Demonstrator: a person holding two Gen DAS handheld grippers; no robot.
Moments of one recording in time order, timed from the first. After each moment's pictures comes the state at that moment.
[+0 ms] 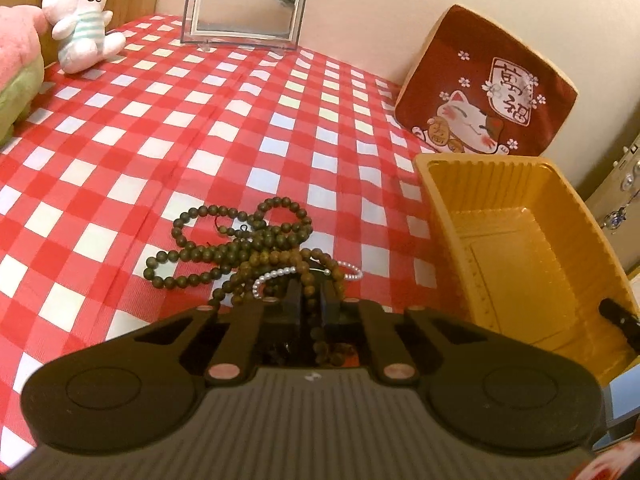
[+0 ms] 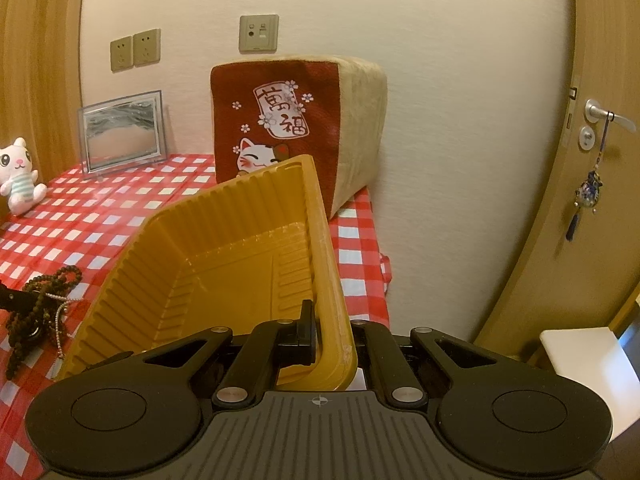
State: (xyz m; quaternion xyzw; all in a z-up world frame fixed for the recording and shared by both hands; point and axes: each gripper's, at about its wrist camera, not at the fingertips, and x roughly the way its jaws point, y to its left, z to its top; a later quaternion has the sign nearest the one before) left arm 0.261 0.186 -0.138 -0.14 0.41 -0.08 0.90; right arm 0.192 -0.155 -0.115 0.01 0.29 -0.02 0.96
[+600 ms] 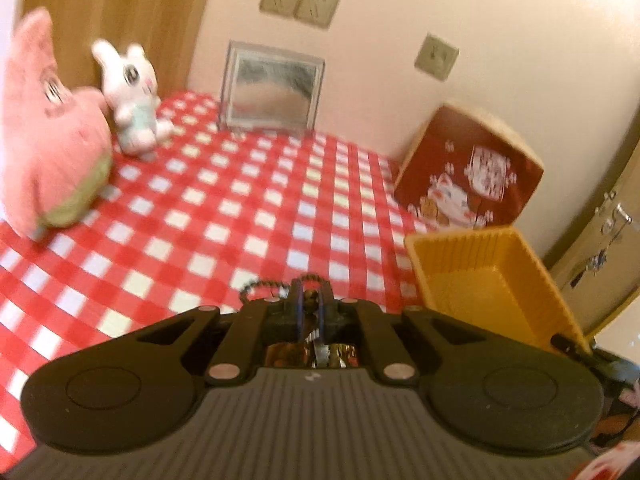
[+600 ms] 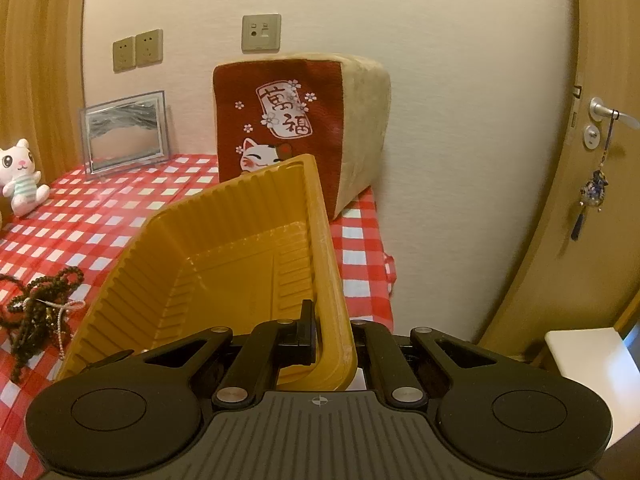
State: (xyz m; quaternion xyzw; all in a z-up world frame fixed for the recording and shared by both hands) left arm 0.201 0.241 -0.042 -0.14 0.32 -0.06 0.93; right arm 0.193 -0.157 -0.117 0.01 0.29 -0.01 0.96
